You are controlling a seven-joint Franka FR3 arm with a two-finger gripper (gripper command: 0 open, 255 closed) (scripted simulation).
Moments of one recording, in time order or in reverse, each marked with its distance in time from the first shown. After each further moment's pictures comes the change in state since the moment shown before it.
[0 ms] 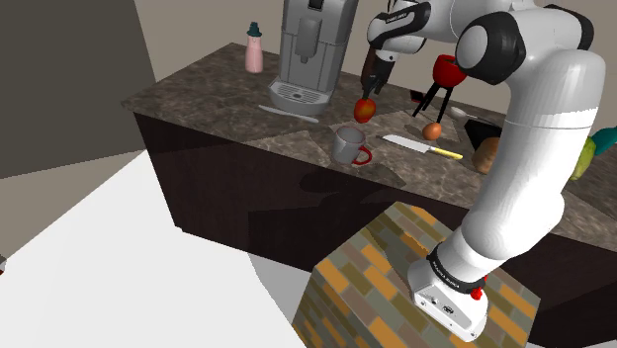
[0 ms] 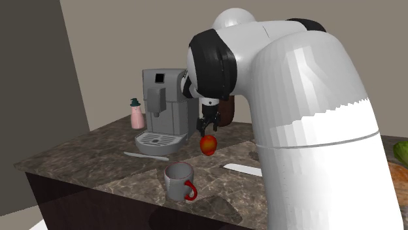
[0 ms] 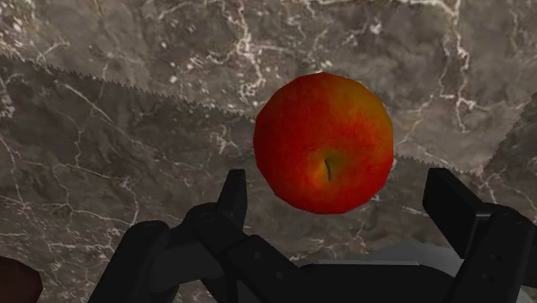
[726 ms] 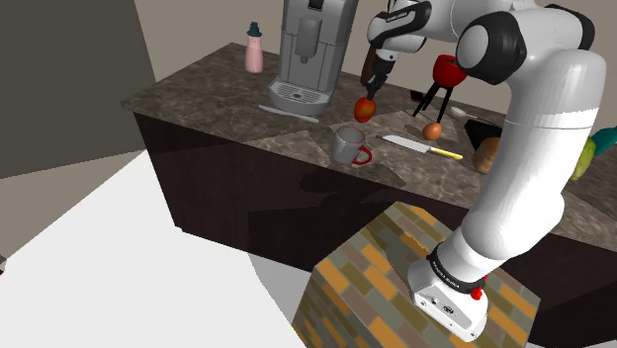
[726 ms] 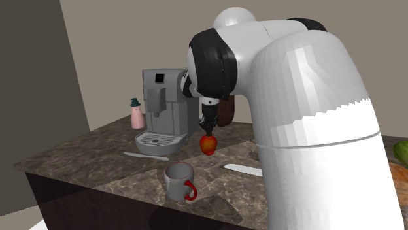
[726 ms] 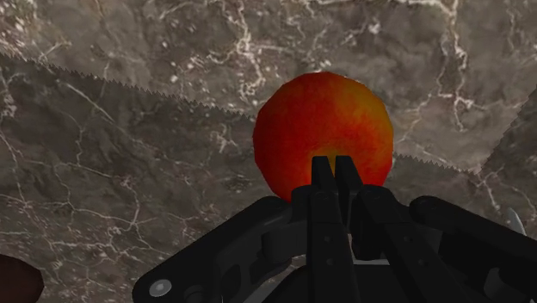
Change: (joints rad) arm 0.001 -0.003 -0.001 0.003 -0.002 -0.006 0.002
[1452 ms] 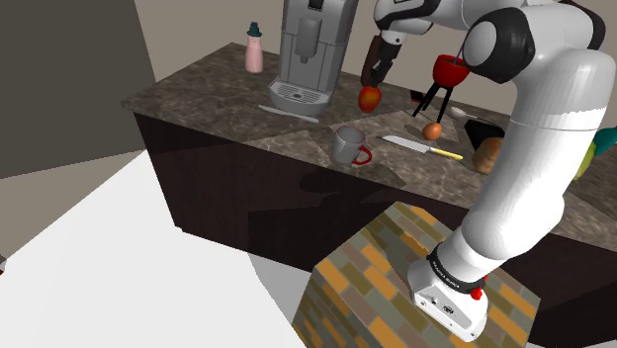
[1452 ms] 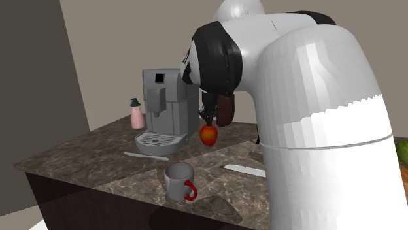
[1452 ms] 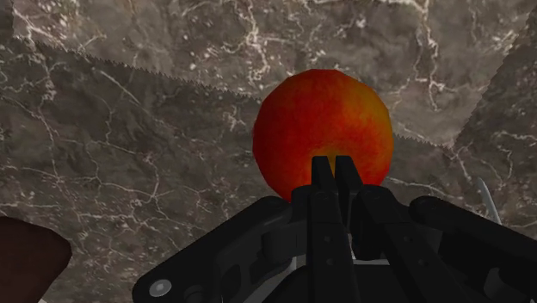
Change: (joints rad) arm 0.001 -0.035 -0.009 0.091 -0.019 -0.123 0.014
